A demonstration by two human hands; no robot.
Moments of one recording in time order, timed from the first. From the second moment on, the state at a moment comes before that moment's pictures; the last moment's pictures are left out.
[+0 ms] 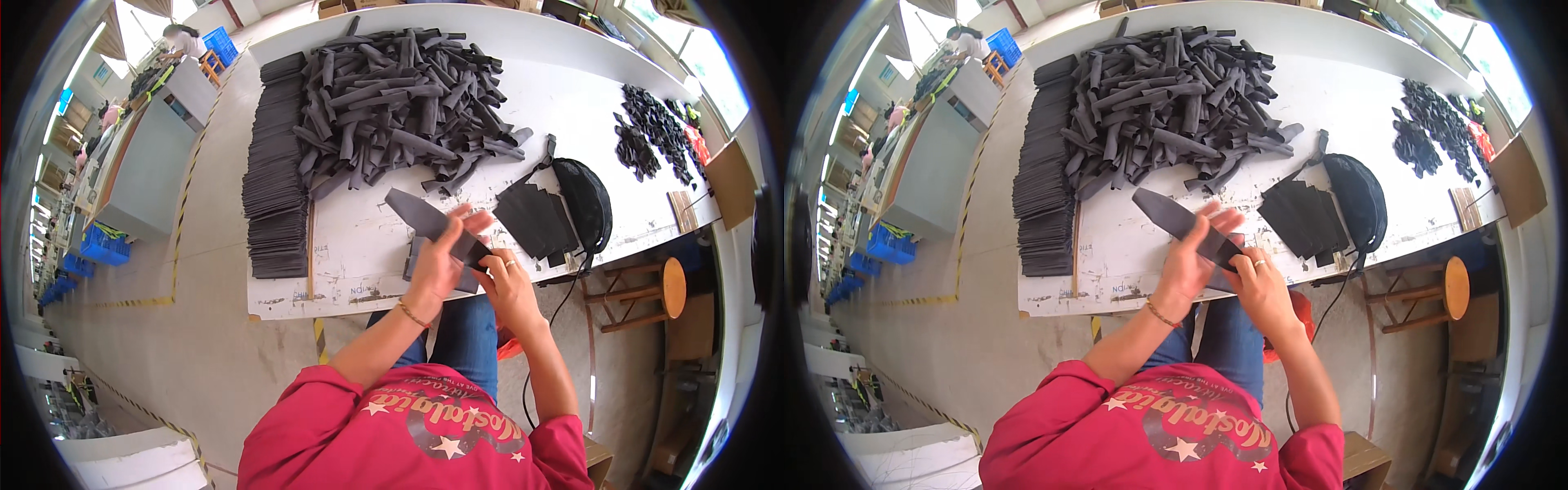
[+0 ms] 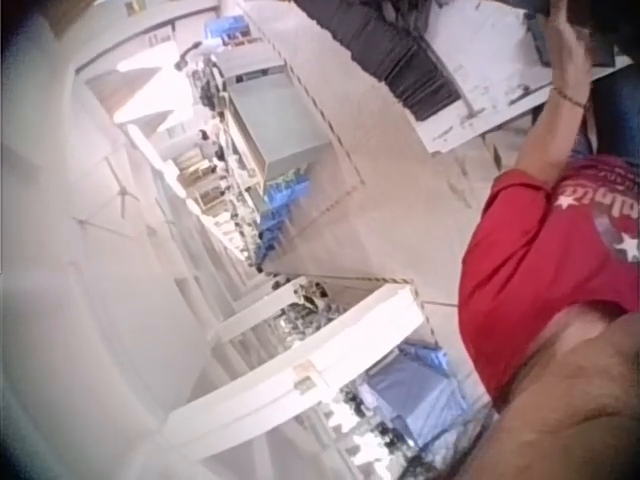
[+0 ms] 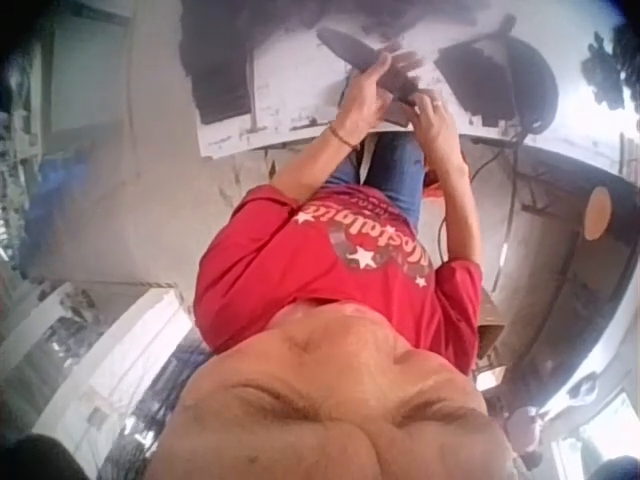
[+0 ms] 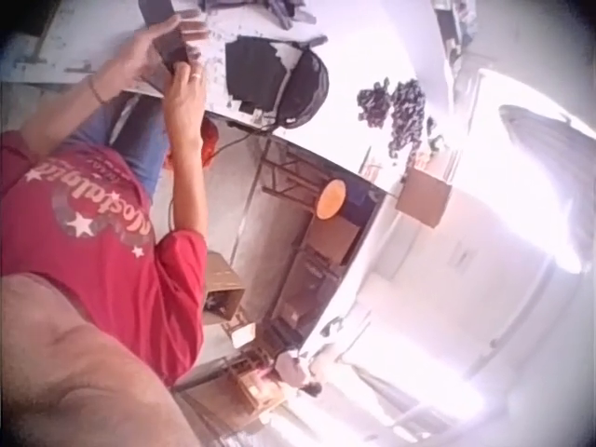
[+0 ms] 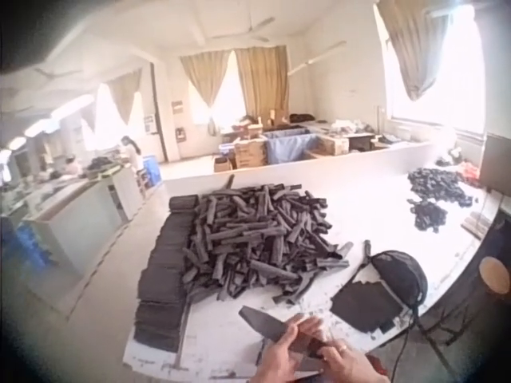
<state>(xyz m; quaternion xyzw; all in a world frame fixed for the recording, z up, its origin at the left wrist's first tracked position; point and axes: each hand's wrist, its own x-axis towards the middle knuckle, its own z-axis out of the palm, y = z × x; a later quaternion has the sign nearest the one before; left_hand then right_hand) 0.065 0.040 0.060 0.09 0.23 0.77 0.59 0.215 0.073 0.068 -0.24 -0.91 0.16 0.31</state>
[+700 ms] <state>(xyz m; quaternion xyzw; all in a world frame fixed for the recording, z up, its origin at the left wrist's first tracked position) 0.071 0.044 0.052 0.15 0.17 0.83 0.51 0.193 0.088 0.073 -0.15 -0.89 0.21 0.37</state>
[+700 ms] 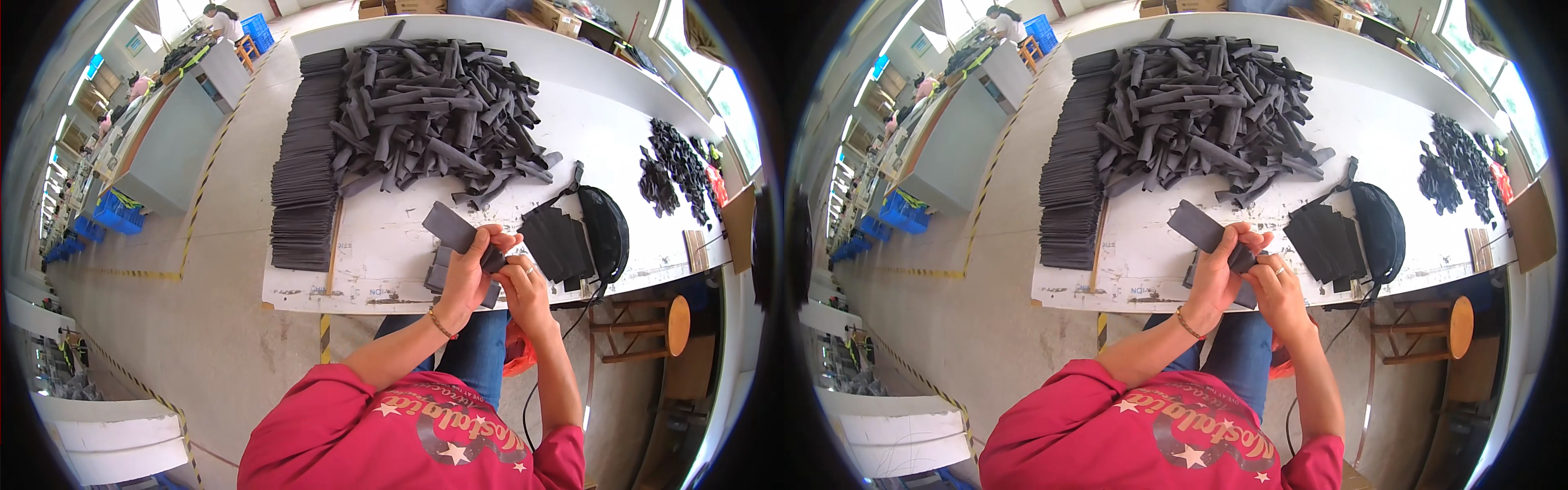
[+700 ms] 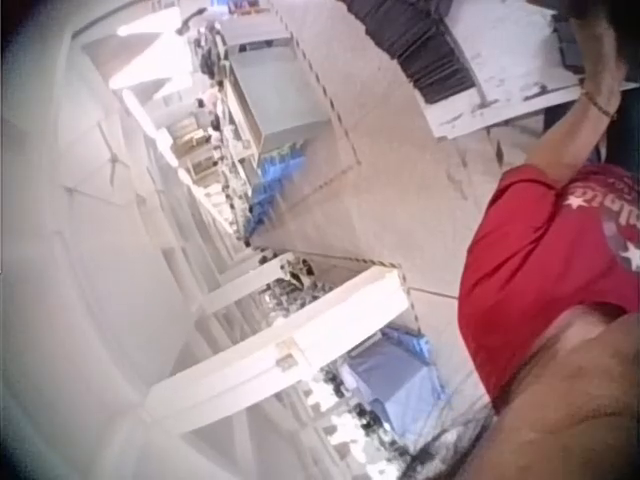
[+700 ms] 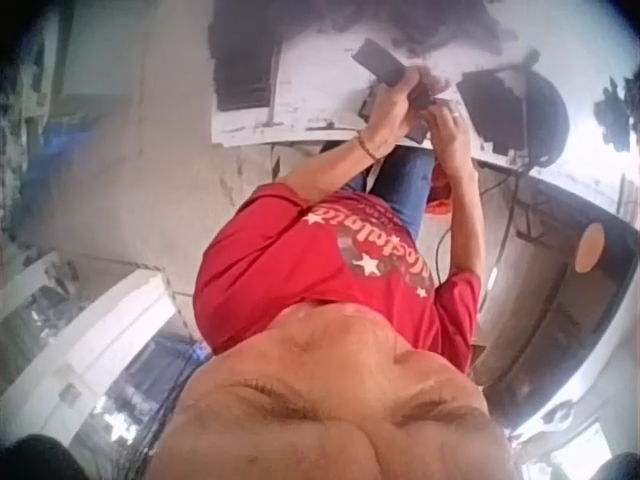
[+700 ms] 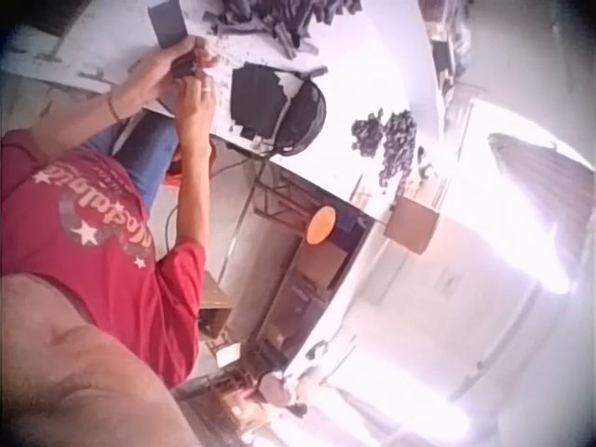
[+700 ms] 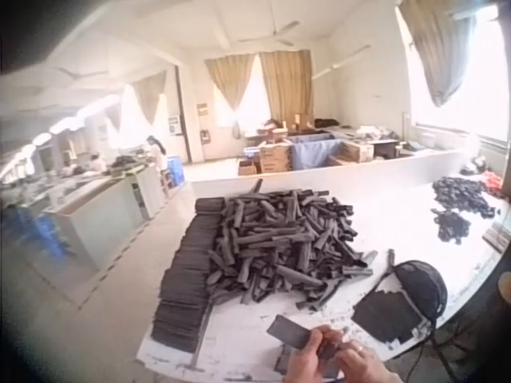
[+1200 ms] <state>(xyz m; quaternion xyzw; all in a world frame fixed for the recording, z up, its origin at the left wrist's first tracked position) 0.066 0.041 0.049 0.14 0.17 0.83 0.51 0.181 0.092 0.078 -0.13 -0.90 0.21 0.37</state>
